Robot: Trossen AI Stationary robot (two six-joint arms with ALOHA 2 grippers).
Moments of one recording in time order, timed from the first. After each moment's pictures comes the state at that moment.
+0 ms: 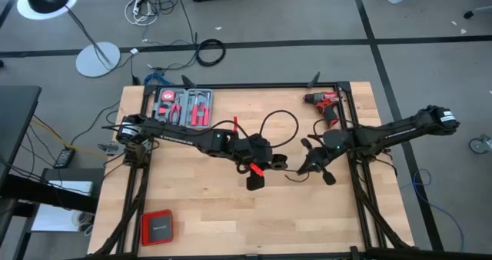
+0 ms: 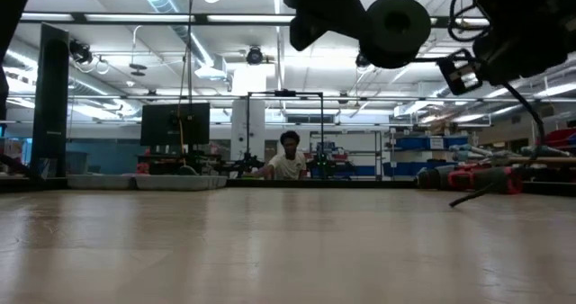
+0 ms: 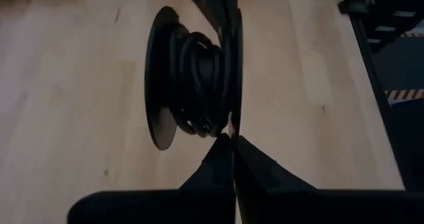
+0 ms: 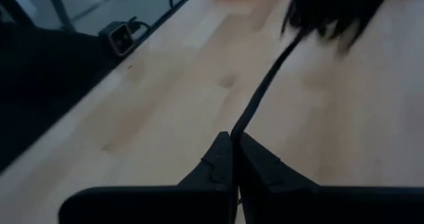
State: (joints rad) left arm -0.13 1.87 1.62 -0.50 0.00 -0.20; right arm 0.14 0.80 0.35 -0.04 -0.28 -0.07
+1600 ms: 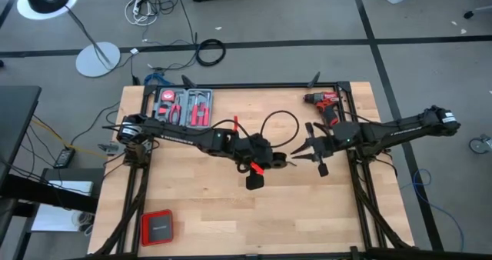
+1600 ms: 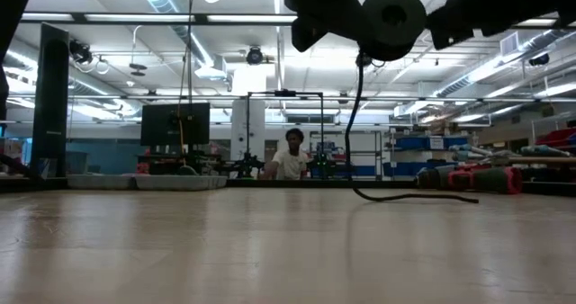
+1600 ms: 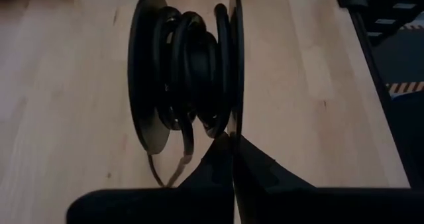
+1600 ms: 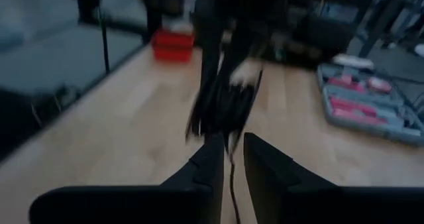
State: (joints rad) left arm -0.13 1.88 1.62 -0.50 0.00 -0.16; right arm 0.13 0.74 0.45 0.01 -0.04 -0.15
